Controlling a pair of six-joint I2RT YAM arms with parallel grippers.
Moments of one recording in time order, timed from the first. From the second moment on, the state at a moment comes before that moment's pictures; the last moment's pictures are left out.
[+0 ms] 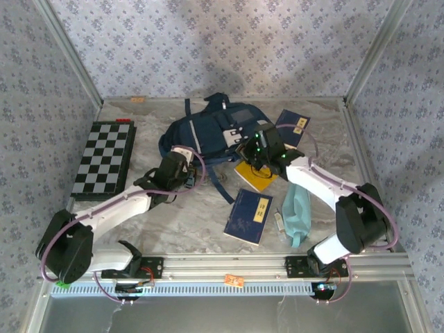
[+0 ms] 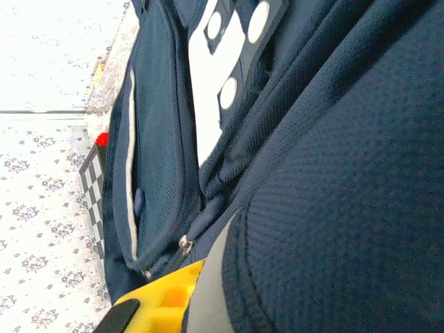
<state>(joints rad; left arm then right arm) -0.65 1.25 0.71 -0.15 -0.12 -0.33 0.52 1.52 1.07 -0.21 -0.18 1.18</state>
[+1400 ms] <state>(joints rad) -0.73 1.23 0.83 -0.42 0.07 -0.50 0.26 1.98 1.40 -0.28 -0.63 0.96</state>
